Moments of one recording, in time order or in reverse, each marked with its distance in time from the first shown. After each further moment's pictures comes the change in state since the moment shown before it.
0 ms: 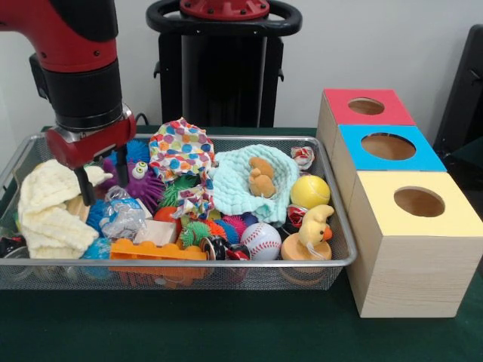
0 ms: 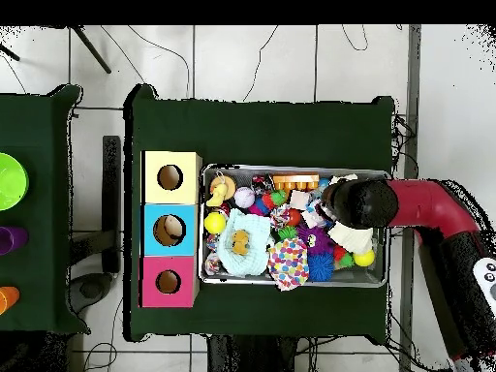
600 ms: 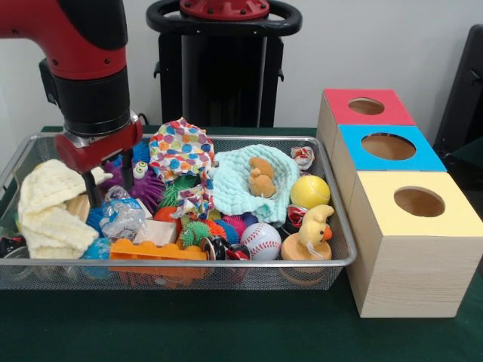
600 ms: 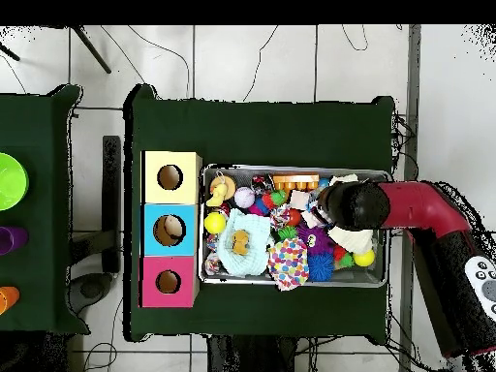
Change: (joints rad) arm 0.030 0.005 -0.040 0.007 -0.004 -0.027 0.000
